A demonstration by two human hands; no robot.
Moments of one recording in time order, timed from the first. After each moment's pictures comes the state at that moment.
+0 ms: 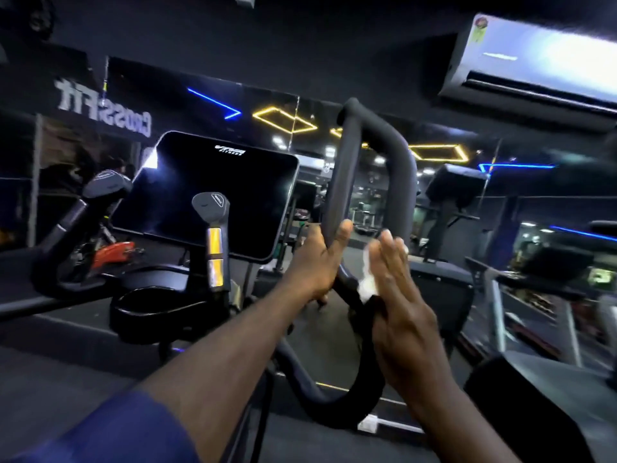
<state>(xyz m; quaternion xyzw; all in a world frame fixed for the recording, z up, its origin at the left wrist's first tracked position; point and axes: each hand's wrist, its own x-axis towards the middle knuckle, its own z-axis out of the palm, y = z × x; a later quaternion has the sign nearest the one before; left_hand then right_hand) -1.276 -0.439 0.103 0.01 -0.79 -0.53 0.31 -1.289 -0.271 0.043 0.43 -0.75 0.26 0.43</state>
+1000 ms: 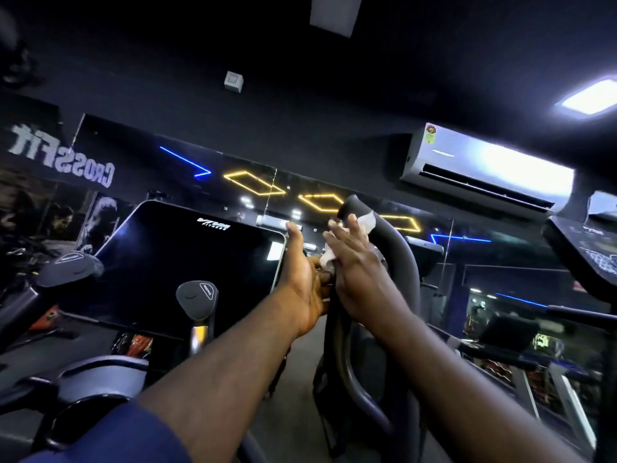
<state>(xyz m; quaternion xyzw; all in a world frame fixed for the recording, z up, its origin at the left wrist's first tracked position) -1.313 -0.501 0.201 -0.14 -0.45 -0.87 0.11 -1.344 -0.379 0.223 0.44 -0.76 0.15 0.46</state>
